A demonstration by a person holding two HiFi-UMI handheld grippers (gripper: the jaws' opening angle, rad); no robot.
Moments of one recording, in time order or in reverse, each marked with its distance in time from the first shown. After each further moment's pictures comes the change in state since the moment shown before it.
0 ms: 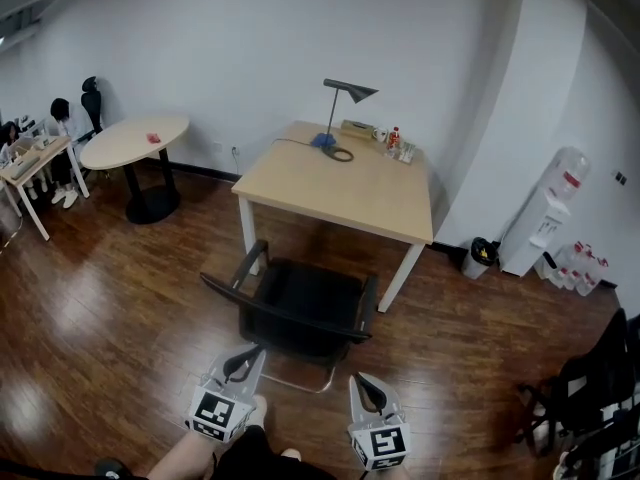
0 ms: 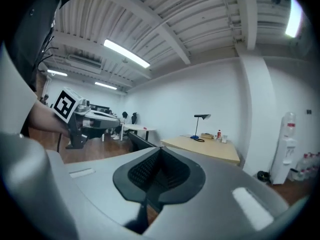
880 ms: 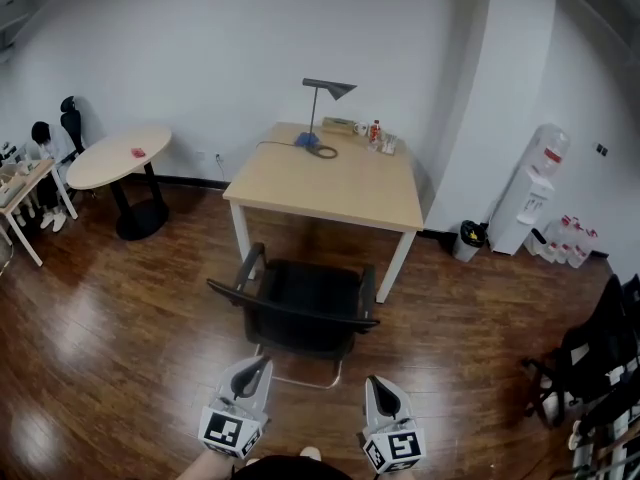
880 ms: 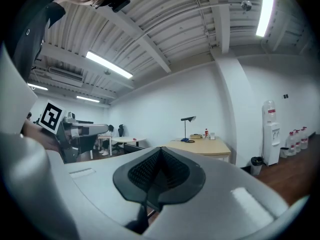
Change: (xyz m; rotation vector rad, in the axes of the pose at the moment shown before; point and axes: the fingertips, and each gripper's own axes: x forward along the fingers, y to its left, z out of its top) left arm -0.047 0.001 0.016 -0.100 -0.128 -0.012; right arm -0.038 0.022 0.003 0.168 -0.081 -0.152
